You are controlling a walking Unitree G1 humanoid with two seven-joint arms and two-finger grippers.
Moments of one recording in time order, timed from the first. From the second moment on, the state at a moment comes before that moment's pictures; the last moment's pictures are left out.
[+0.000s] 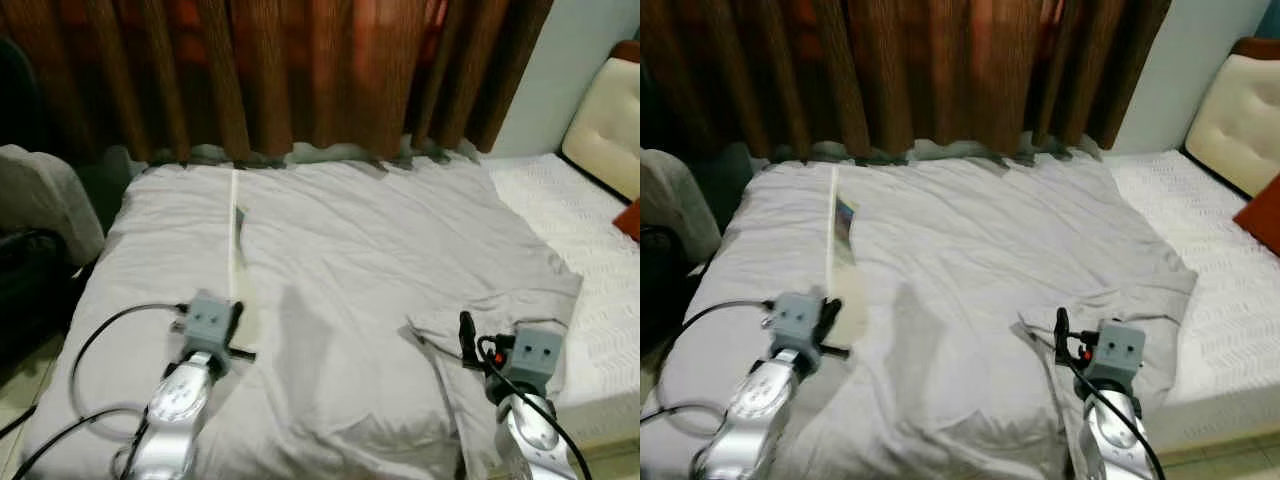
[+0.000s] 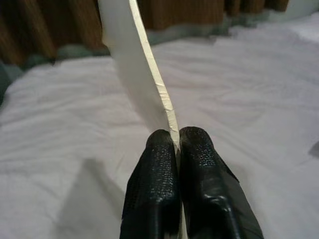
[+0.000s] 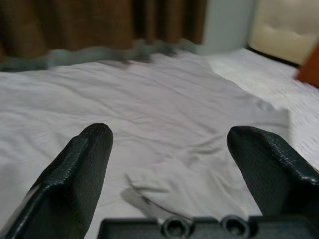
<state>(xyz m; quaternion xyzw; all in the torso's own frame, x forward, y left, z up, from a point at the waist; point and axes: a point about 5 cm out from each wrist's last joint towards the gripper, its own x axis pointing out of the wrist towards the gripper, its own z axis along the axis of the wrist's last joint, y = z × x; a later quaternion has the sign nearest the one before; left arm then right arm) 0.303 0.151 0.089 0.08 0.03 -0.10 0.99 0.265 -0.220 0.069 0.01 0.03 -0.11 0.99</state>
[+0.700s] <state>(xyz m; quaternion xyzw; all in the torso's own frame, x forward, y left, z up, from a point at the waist) 0.306 0.139 0.063 0.08 0.08 -0.11 0.99 0.270 -0.208 0.057 0.00 0.04 -0.07 1.00</state>
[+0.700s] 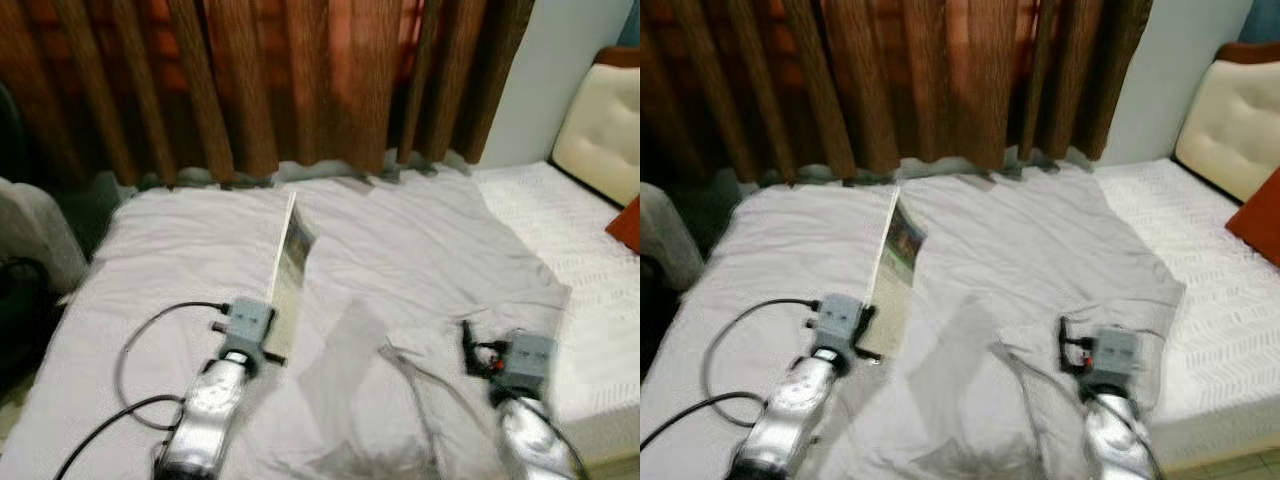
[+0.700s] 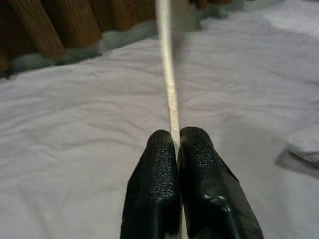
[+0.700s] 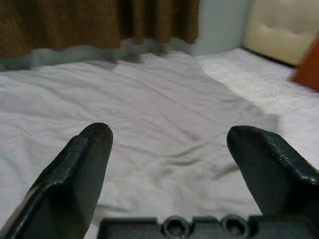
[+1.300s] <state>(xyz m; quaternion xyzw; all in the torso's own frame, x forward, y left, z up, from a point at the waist) 0.298 0.133 0.057 0.08 0.08 -0.10 0.99 0.267 -0.208 0.053 -0.01 0.05 -0.04 1.00</state>
